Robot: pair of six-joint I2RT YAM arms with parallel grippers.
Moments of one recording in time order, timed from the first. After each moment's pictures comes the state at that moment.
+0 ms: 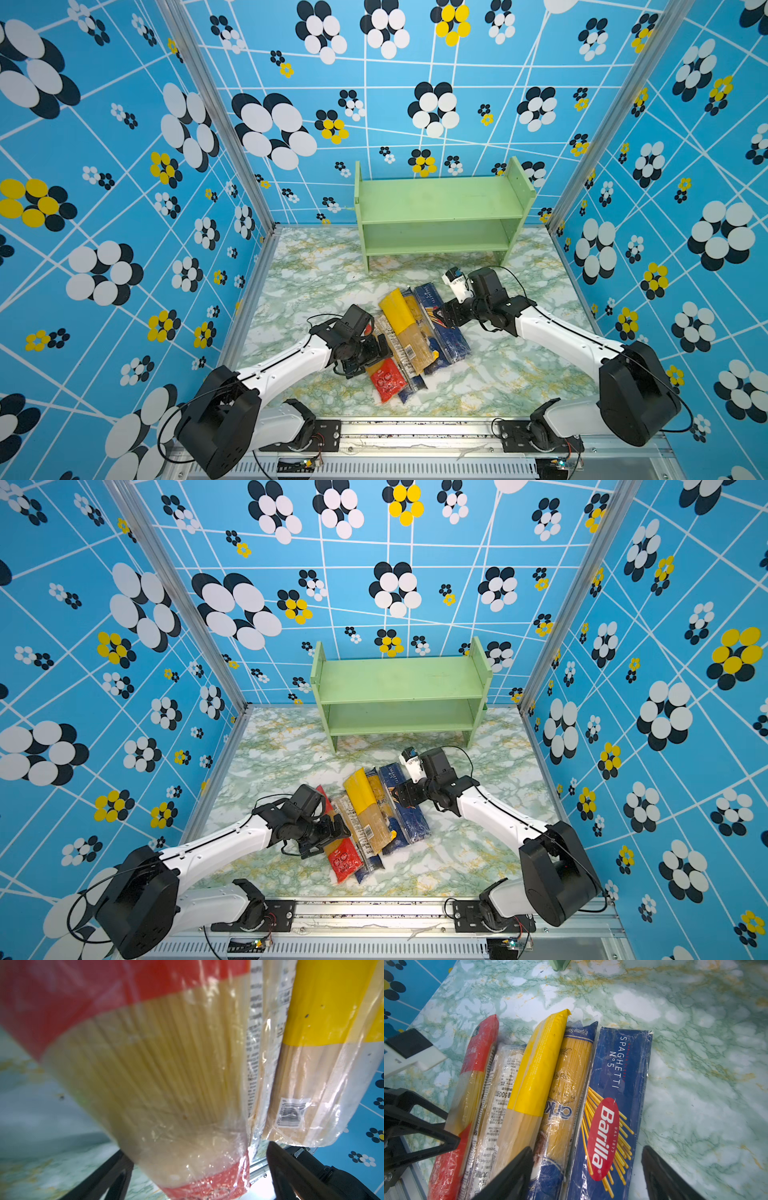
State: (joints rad) left arm -0.61 1.27 0.63 -0.53 0.35 -0.99; right arm 0.52 1.41 0.86 -0.28 -0.24 0.06
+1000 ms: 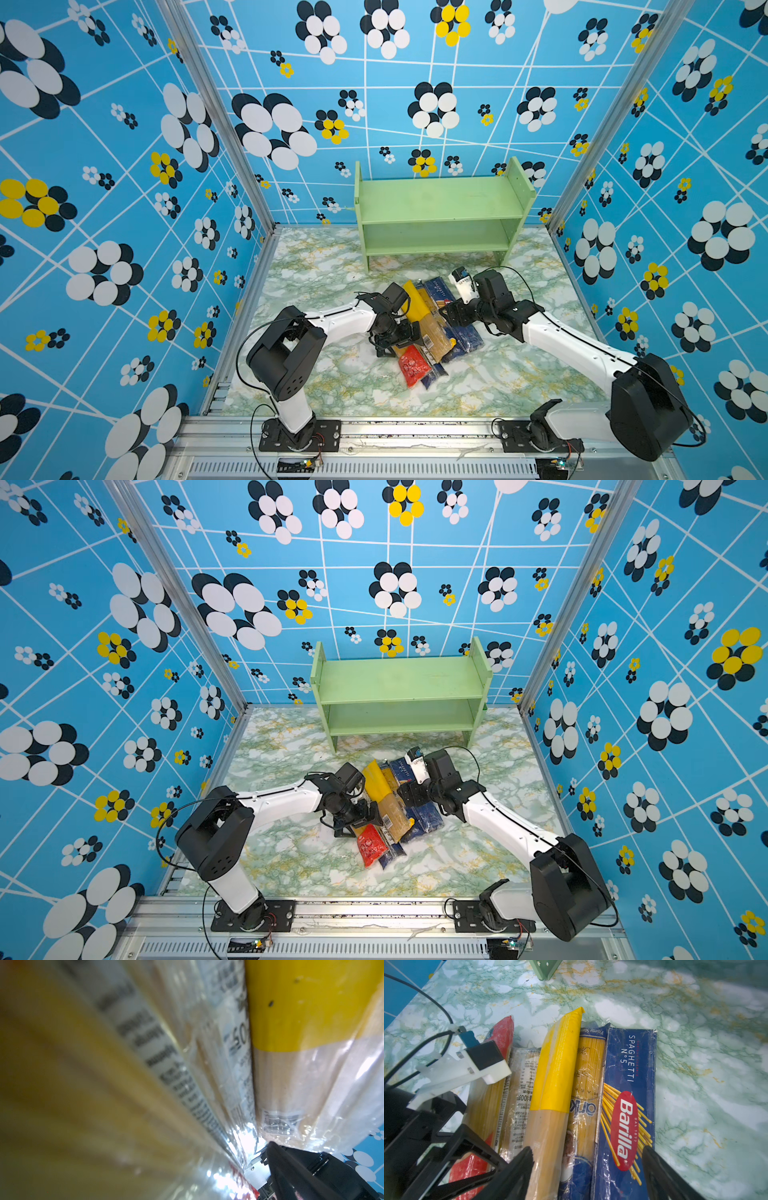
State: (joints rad) left arm -0.70 1.75 1.04 -0.54 0.47 -0.89; right arm 0.51 1.33 0.82 -0.29 -0.14 0.05
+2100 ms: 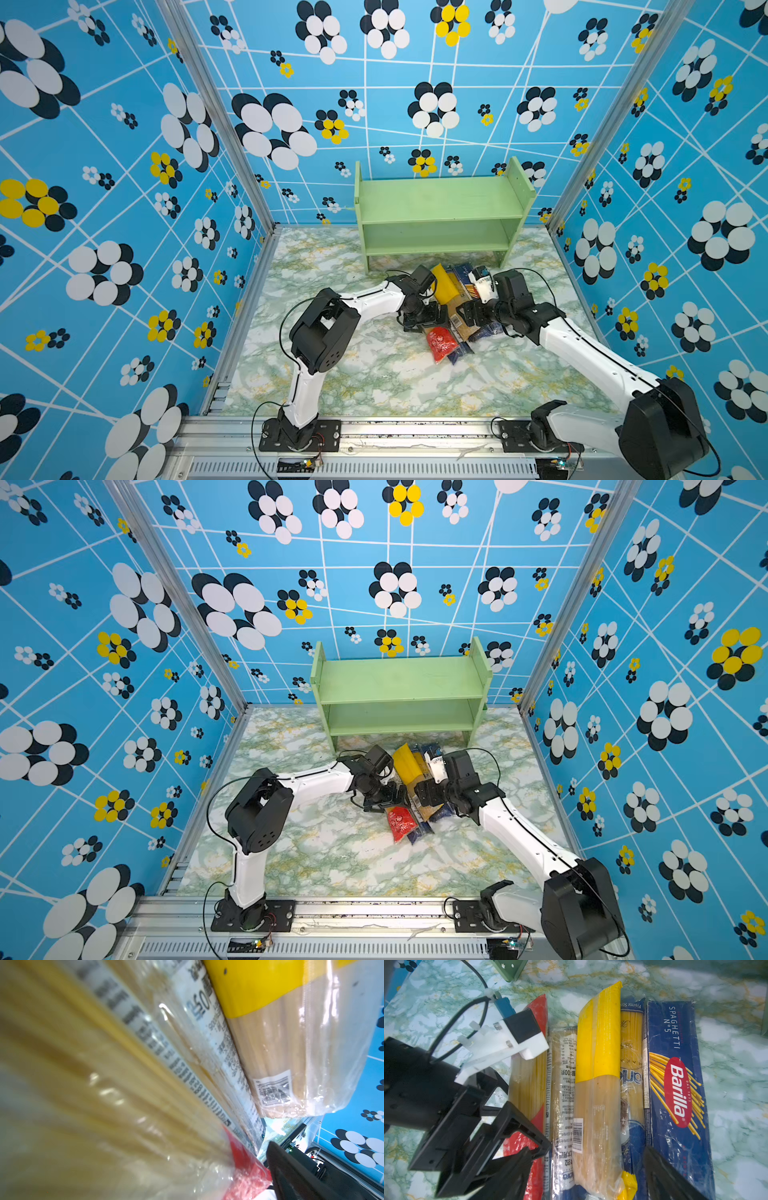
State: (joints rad) left arm -0.75 2.01 1.41 -0.56 0.45 -0.70; right arm 0.39 1.23 0.81 -0.41 -0.14 0.04
